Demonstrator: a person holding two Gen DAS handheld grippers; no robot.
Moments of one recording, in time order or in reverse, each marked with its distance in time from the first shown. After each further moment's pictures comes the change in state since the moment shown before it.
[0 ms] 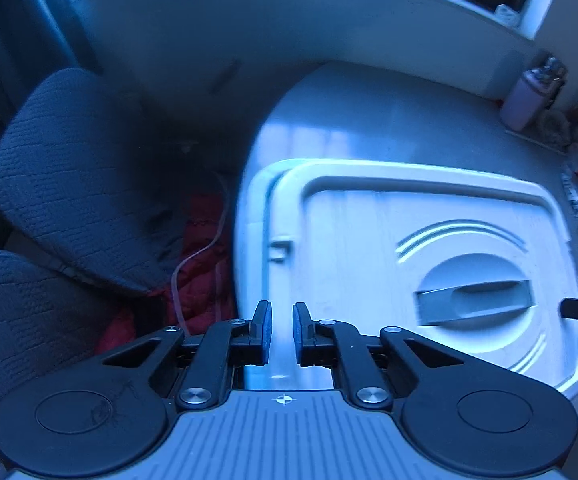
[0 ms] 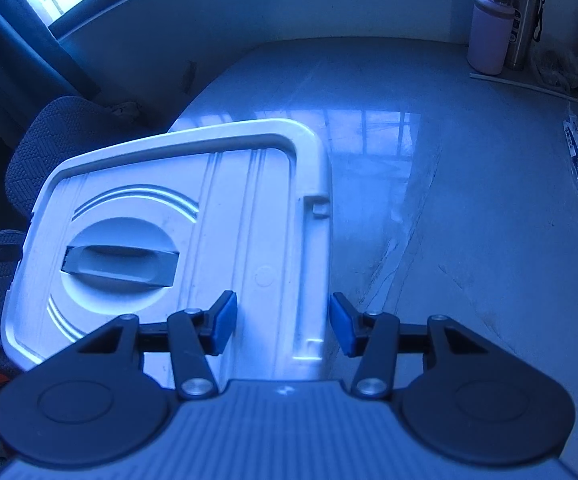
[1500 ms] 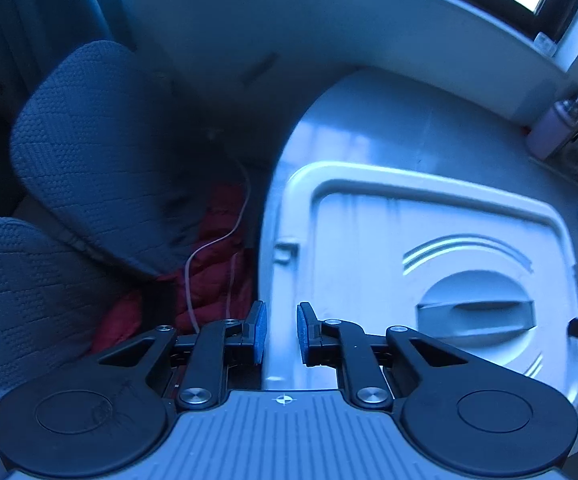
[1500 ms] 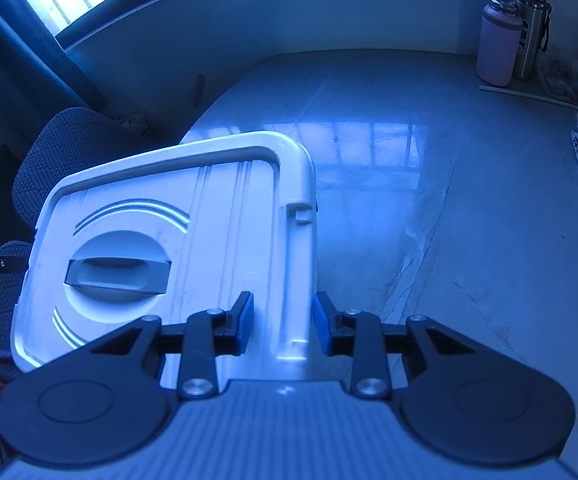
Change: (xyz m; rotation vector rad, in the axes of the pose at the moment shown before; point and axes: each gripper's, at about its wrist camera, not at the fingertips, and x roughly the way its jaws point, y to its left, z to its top) left arm 0.003 0.015 -0.003 -0.090 -0.005 0.013; right arm 0.007 0.012 0.006 -0.007 -0.027 0.010
